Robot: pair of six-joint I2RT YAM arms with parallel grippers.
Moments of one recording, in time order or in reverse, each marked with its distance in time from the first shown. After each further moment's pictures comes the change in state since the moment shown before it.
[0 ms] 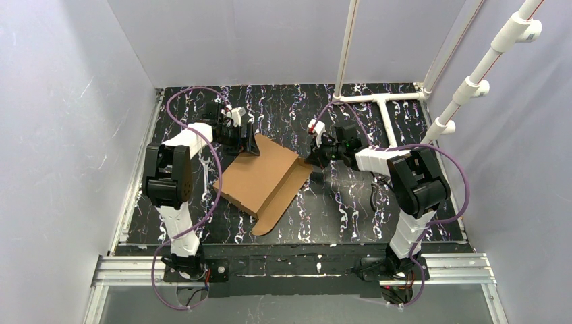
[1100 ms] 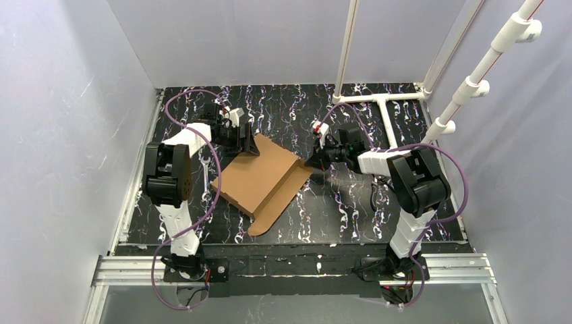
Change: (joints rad) left arm 0.026 0.015 0.002 -0.008 0.043 -0.019; right arm -0.028 0.007 -0.053 0.096 -0.098 0.095
